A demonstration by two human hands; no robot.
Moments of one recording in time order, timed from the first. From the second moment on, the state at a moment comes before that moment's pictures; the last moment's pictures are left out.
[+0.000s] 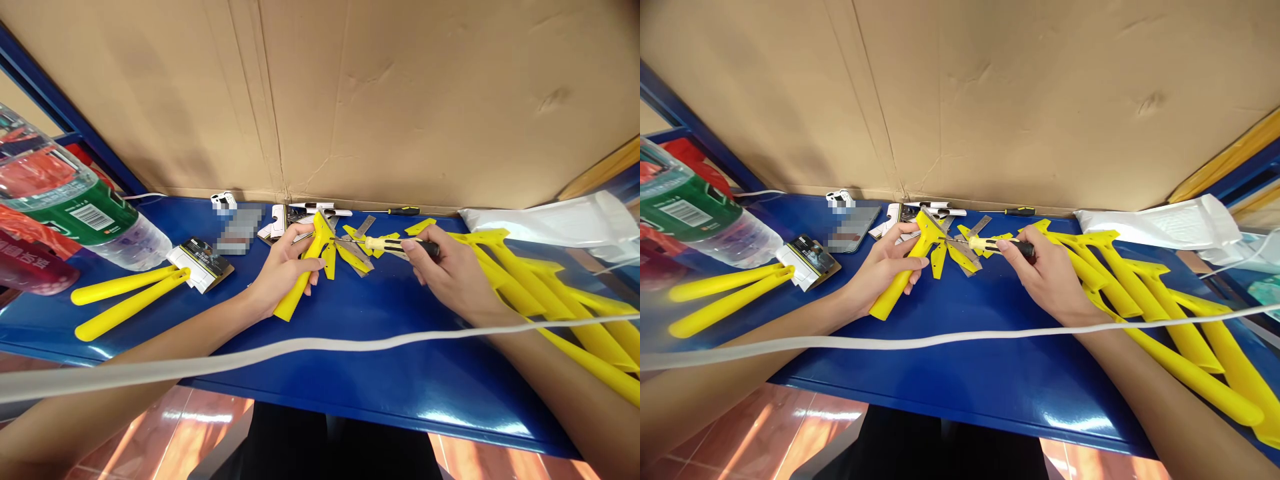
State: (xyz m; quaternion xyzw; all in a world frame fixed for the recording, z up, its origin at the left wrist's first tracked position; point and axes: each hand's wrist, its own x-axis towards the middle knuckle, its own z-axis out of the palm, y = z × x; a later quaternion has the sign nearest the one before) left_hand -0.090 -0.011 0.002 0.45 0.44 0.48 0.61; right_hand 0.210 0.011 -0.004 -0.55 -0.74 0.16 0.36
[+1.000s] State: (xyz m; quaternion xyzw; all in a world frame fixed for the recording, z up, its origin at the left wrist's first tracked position) left_hand -0.091 -0.009 0.000 0.46 0.44 0.48 0.60; right_hand 0.213 0.013 -0.015 -0.51 -0.75 0.21 0.36
